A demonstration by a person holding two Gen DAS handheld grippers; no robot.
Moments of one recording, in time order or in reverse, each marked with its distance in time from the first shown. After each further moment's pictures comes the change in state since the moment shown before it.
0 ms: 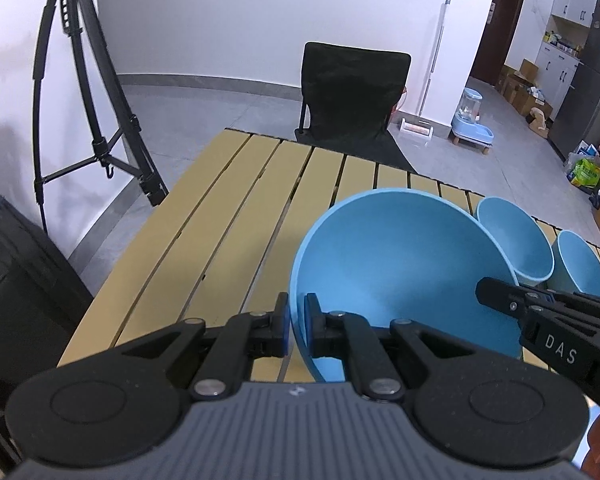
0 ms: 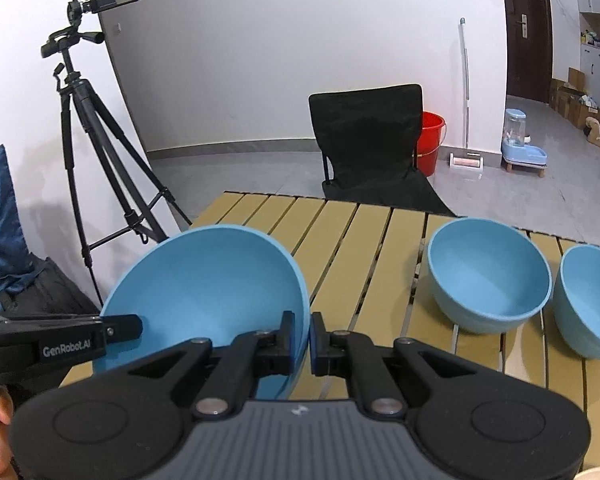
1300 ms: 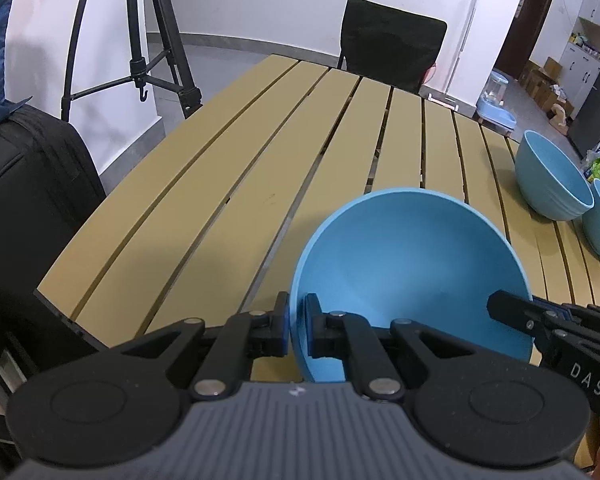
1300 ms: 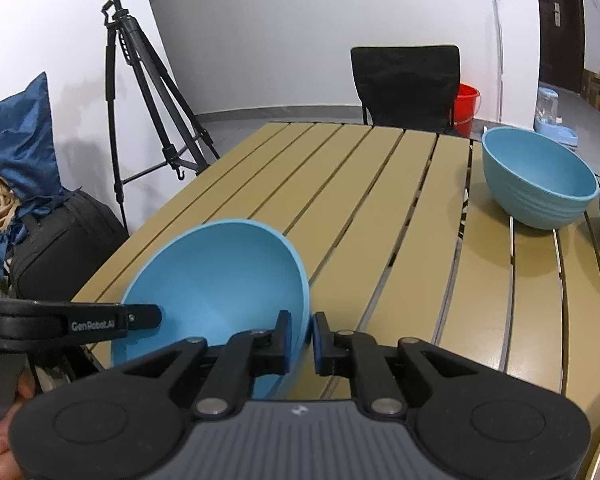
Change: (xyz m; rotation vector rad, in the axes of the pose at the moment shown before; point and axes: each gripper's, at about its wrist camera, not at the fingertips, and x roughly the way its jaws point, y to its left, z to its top) left arm 0.019 0.050 -0.101 -0.078 0.063 0.028; right arm 0.009 0.033 -0.102 -0.058 0.064 0.080
